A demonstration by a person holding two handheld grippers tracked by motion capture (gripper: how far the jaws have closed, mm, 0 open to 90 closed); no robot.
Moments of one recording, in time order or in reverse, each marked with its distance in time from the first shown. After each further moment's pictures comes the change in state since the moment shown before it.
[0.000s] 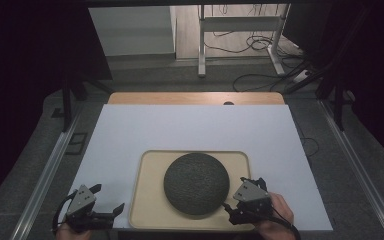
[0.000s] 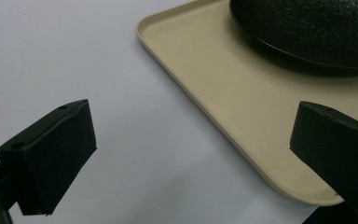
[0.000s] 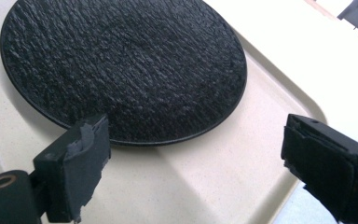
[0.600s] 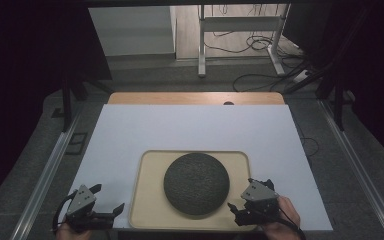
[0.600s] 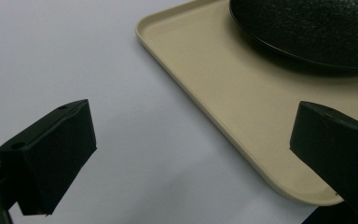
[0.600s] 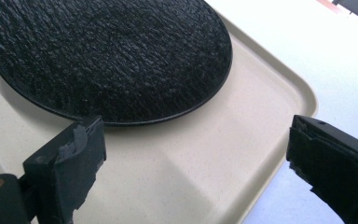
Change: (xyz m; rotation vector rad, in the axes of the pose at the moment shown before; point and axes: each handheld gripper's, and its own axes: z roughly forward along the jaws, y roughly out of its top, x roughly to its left) left arm 0.000 0.000 0.000 0.001 0.000 0.000; right arm -0.009 -0.012 -0.008 0.006 -0.011 0.065
